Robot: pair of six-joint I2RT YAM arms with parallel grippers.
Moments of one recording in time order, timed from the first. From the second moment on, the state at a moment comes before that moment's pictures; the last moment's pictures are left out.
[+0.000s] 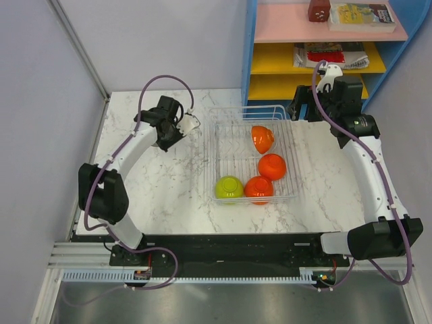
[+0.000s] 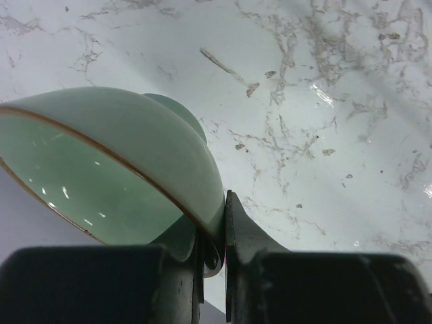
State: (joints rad) left arm -0.35 1.67 1.45 -0.91 -0.10 0.67; right arm 0.07 1.34 1.47 -0.59 -0.23 0.11
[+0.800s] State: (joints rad) left arm -0.31 1.87 1.36 -0.71 -0.04 0.63; right arm 0.07 1.32 1.40 -0.54 -0.28 0.12
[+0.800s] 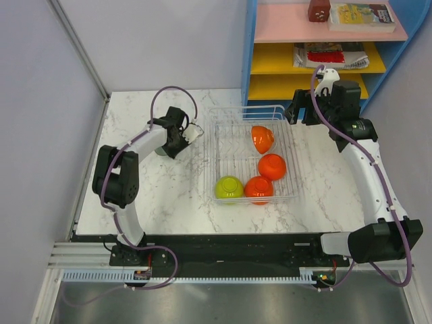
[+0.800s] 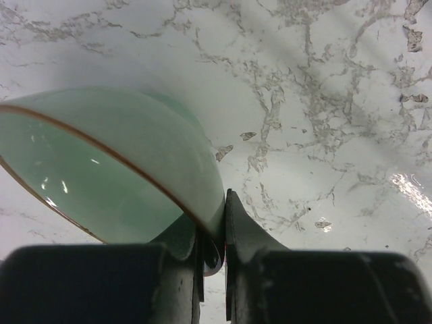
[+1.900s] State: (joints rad) left arm -0.16 1.64 1.47 -0.67 0.13 0.47; right arm 0.07 1.29 1.37 -0.53 -0.31 0.12
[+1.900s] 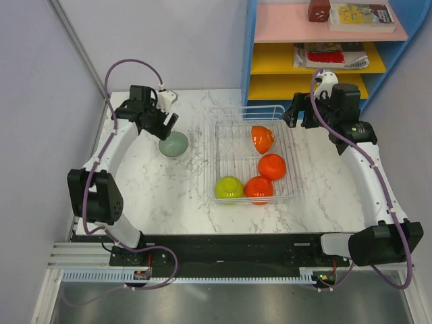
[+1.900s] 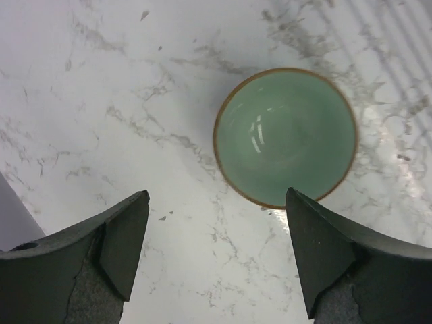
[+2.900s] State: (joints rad) left arm -0.01 1.99 1.52 -0.66 0.33 0.45; right arm 0.07 1.29 1.33 -0.51 -0.32 0.12
